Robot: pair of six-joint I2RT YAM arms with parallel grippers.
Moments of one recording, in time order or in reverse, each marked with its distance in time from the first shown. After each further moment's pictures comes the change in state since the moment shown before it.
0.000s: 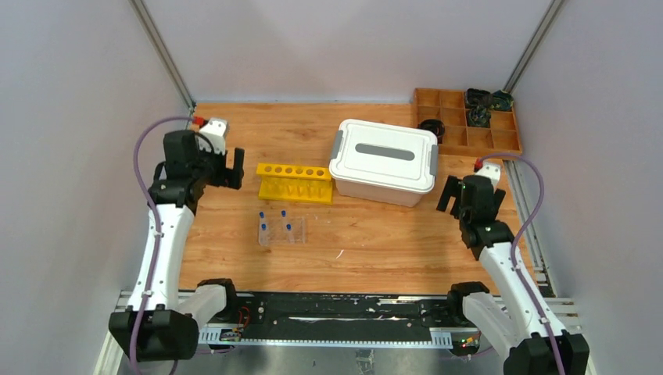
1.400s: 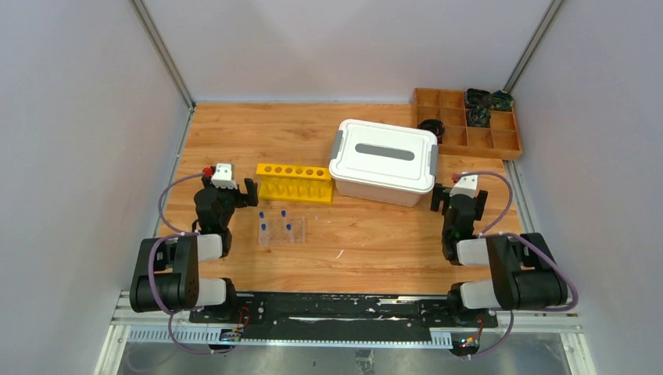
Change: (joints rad) left arm 0.076 0.259 -0.941 1.584 0.023 -0.202; right arm -0.010 0.485 -0.461 1.267 0.076 -0.291
